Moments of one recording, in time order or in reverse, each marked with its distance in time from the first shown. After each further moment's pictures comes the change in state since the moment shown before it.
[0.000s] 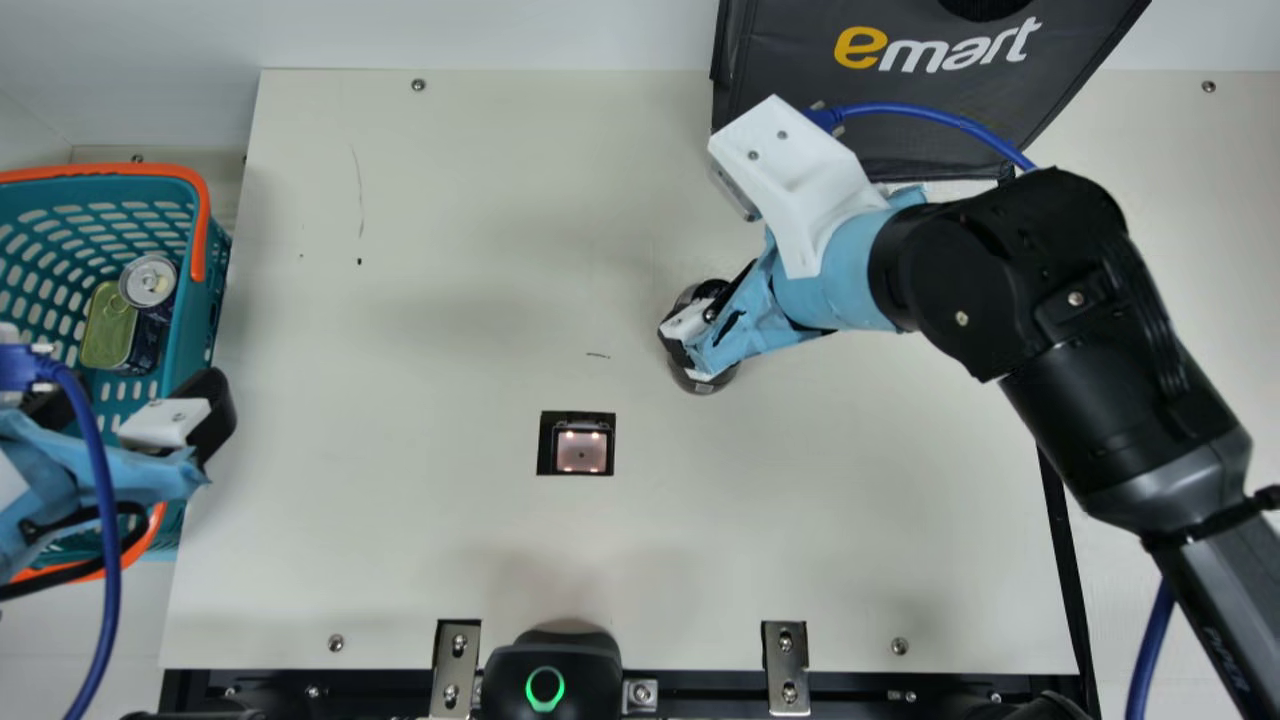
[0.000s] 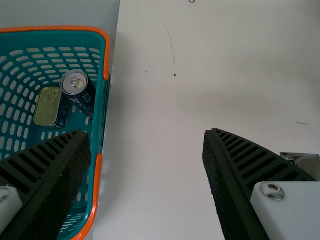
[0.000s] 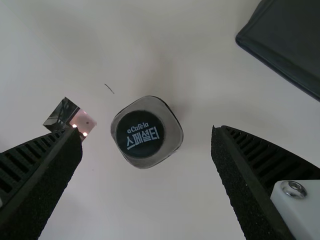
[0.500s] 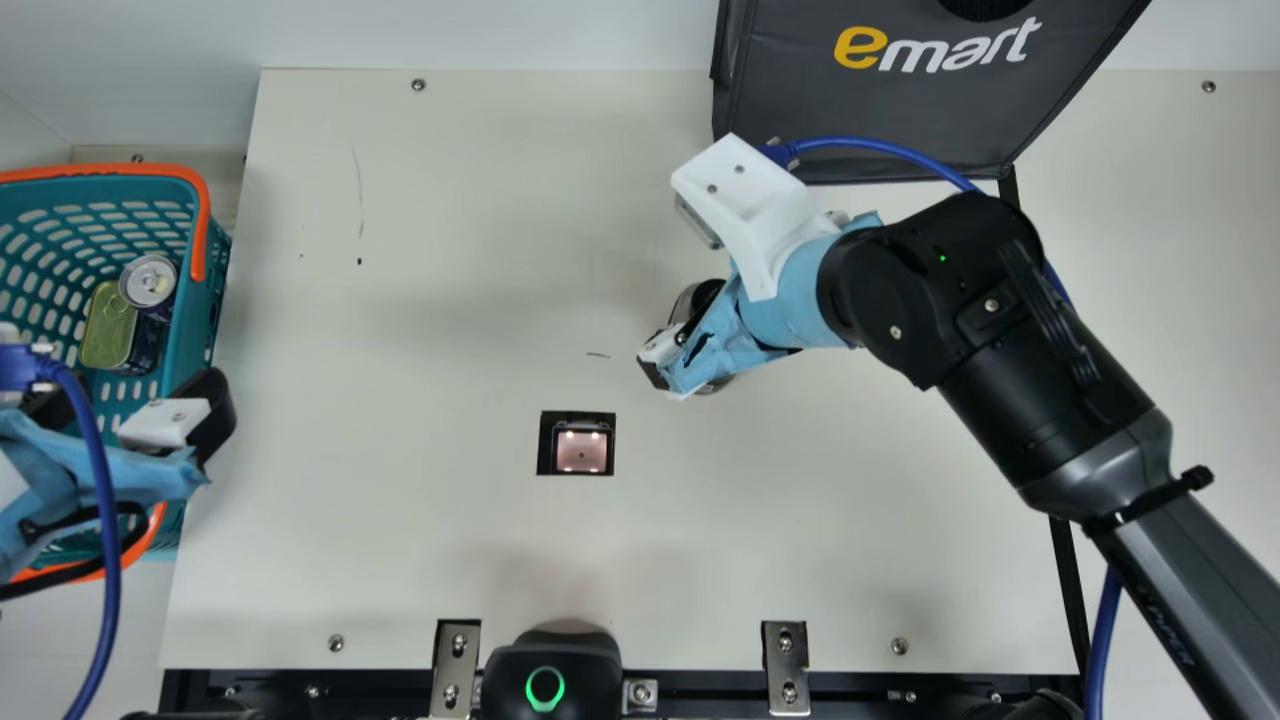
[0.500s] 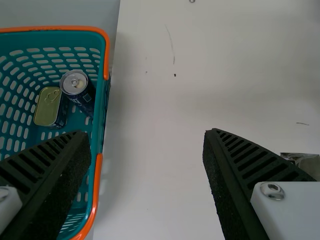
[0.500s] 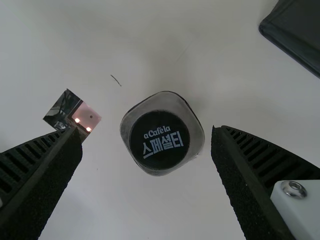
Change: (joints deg) left arm 0.0 0.0 0.0 0.0 0.0 0.0; right arm 2.8 1.9 3.5 -0.5 -2.9 1.3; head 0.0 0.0
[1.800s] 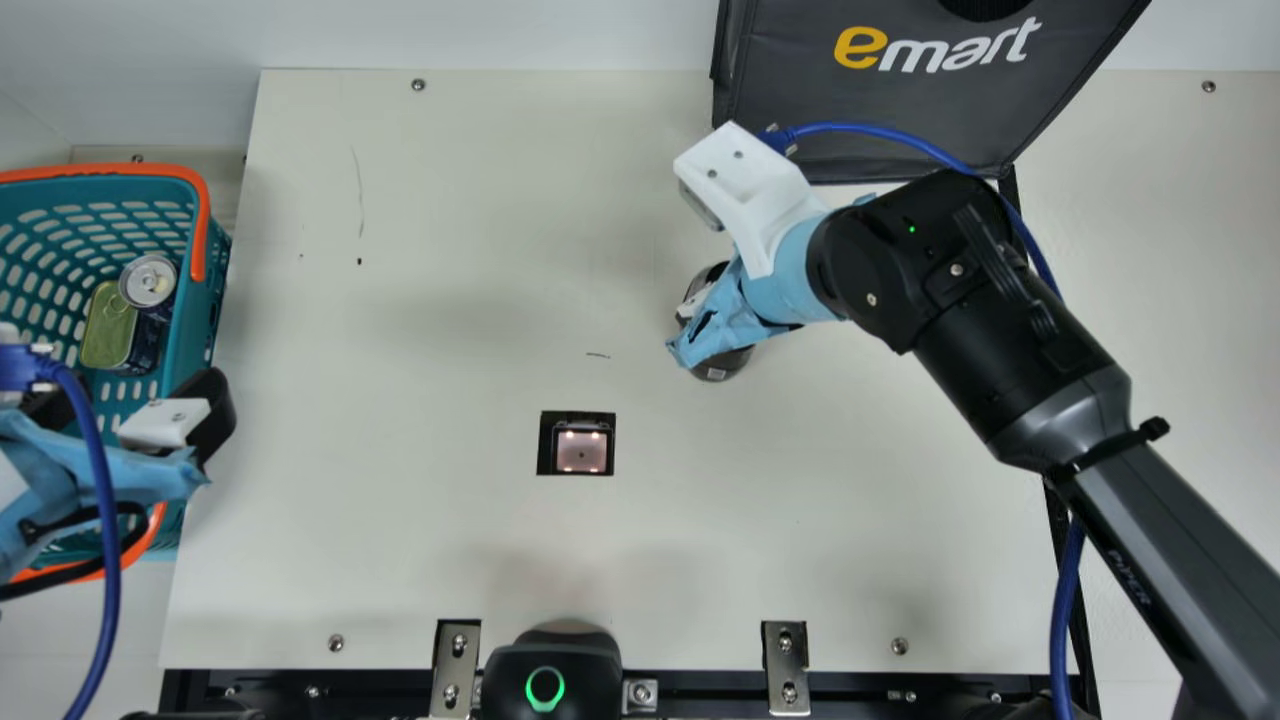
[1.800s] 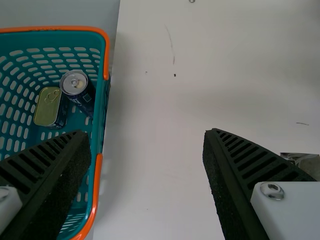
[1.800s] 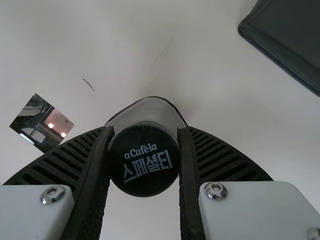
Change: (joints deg) left arm 0.0 0.0 0.0 0.0 0.0 0.0; right arm -2.2 3.6 -1.8 -2.4 -1.4 -1.5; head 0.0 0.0
